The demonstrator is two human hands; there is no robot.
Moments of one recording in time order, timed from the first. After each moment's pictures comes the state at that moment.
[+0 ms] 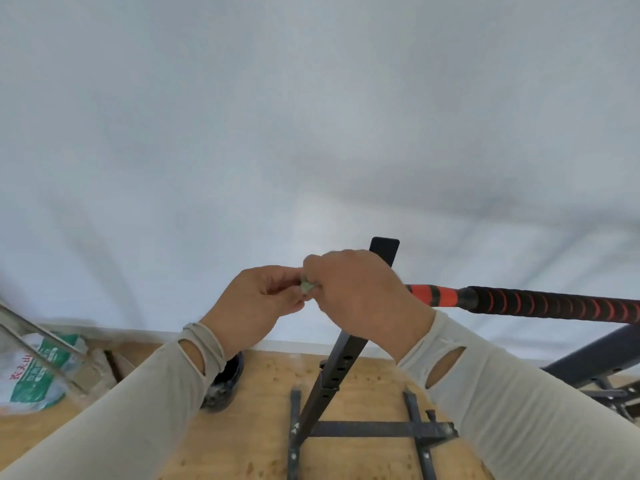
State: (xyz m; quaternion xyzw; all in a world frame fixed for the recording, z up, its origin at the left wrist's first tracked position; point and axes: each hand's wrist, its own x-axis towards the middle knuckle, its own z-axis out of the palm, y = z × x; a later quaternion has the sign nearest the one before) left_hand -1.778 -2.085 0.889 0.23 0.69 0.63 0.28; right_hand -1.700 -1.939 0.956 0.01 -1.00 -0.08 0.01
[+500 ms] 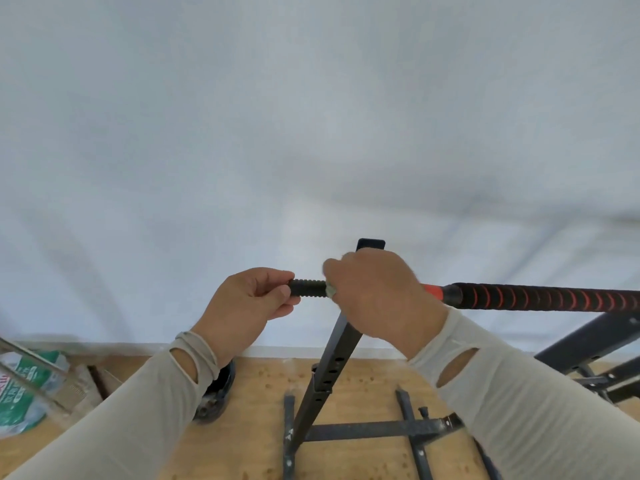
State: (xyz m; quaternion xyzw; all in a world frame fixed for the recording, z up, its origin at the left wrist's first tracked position) left_hand -1.777 -2.080 0.888 0.17 0.67 0.67 0.27; right_hand -1.677 -1.921 0.973 -0.04 -0.99 -0.11 0.00
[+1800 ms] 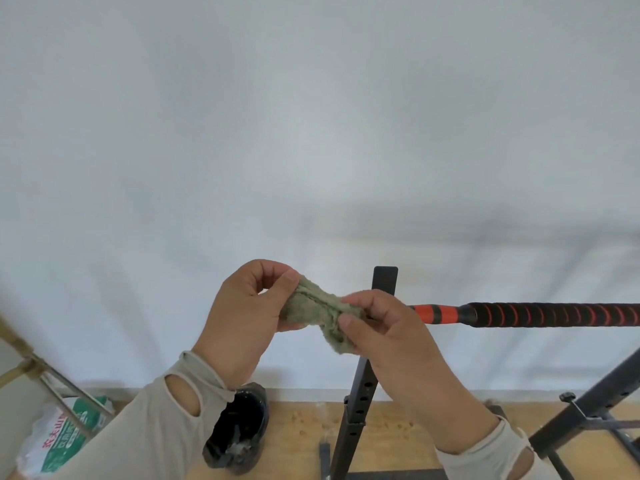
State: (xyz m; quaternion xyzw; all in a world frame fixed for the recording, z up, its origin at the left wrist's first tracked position) left_hand -1.737 -2.125 0.979 0.17 0.64 0.73 0.15; right_hand -1.615 -1.976 0.962 -0.16 -0.74 0.63 0.17
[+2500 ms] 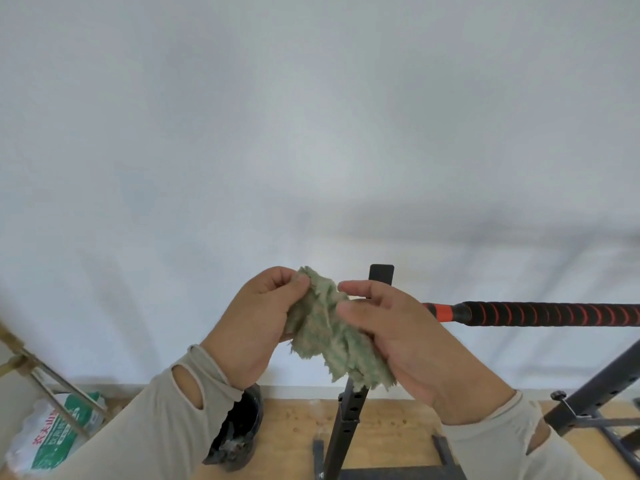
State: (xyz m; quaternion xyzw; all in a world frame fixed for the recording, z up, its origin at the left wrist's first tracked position) left_hand -1.729 -2.113 0.979 0.17 0.62 0.72 0.27; right_hand -1.616 -1.964 0.987 -0.18 -0.67 0.72 0.05
